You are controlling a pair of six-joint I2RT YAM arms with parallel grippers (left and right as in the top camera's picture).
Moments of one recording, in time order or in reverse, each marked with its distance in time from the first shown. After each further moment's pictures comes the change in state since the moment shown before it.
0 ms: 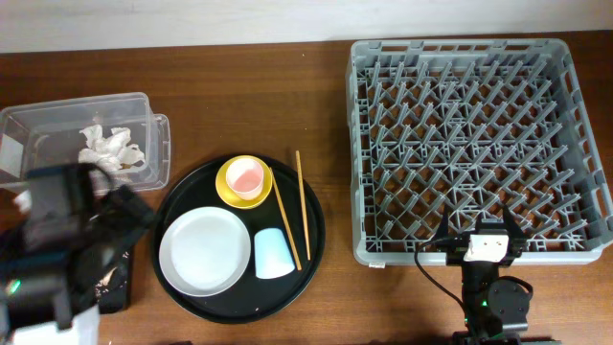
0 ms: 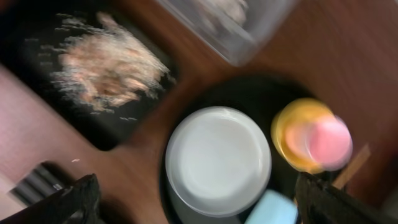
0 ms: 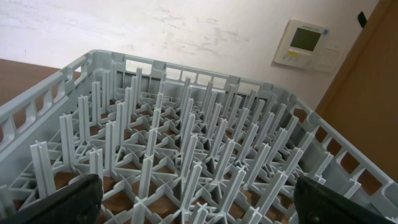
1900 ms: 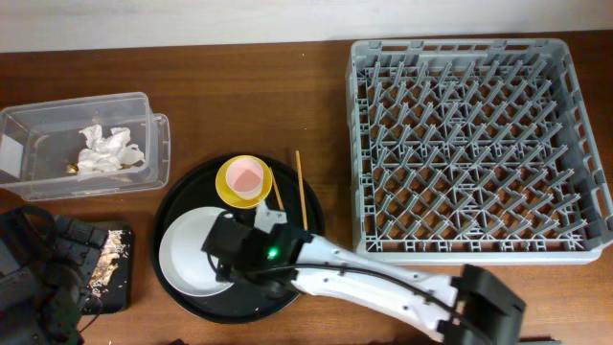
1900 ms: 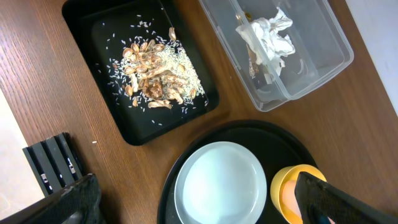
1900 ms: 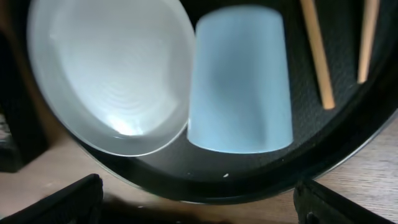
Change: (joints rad) left arm 0.304 -0.117 0.003 -0.026 0.010 -0.105; right arm 1.131 1.811 1.440 -0.819 -0.143 1.474
